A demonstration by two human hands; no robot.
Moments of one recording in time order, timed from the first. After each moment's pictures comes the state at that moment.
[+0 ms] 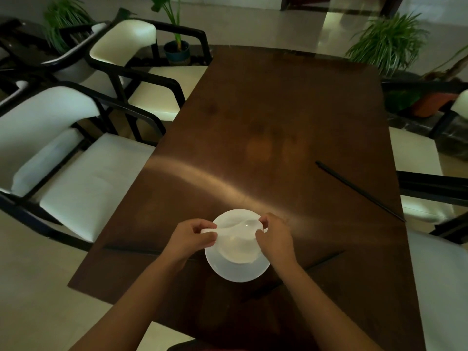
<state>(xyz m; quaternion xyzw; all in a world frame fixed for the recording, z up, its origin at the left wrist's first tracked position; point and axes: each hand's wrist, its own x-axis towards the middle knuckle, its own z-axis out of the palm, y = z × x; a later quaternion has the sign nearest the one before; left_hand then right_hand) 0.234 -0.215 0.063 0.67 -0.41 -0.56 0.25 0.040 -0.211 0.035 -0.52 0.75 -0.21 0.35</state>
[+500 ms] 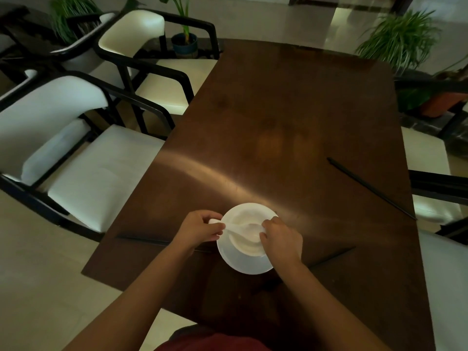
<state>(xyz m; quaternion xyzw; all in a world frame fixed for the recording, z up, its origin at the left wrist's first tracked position) 0.247 -0.222 0.056 0.68 -0.40 -0.56 0.24 0.056 -0.198 0.032 -0.69 0.71 -0.01 0.15</state>
